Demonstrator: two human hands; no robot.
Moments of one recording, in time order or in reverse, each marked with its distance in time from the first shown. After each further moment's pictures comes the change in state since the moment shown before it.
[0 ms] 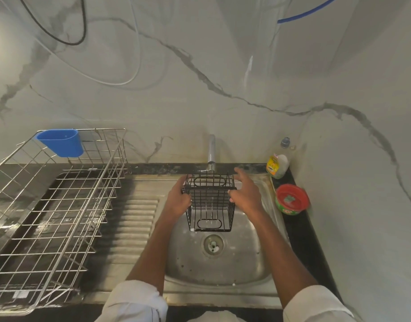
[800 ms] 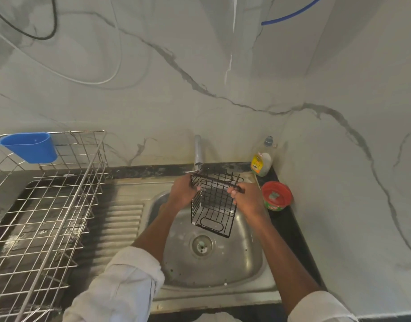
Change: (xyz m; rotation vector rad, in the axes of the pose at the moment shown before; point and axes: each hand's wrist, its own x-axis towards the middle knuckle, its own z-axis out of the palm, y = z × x) left_hand 0.042 0.037 0.042 0.416 -0.100 0.144; right_hand -0.021 0.007 -0.025 -0.066 0.155 0.033
